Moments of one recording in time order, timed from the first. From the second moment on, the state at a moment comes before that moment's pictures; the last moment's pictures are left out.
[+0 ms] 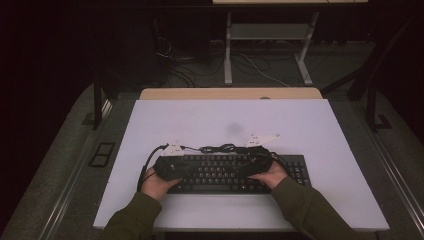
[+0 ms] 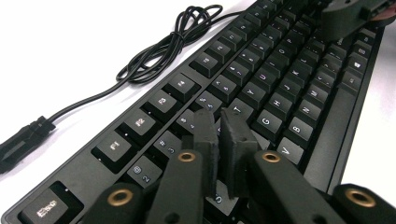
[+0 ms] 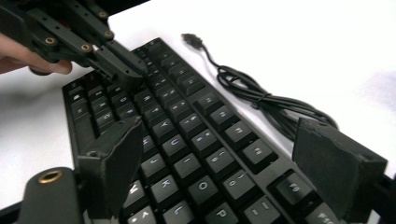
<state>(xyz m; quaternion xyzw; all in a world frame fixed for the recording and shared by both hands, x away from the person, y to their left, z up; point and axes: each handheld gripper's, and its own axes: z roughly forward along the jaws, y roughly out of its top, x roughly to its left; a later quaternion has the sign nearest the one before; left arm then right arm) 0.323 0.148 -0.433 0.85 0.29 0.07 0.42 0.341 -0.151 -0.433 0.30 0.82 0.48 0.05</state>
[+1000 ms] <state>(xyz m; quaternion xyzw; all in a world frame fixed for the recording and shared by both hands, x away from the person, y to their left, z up) 0.316 0.151 -0.428 0.83 0.32 0.09 0.44 0.322 -0.133 -0.433 0.26 0.86 0.45 0.00</state>
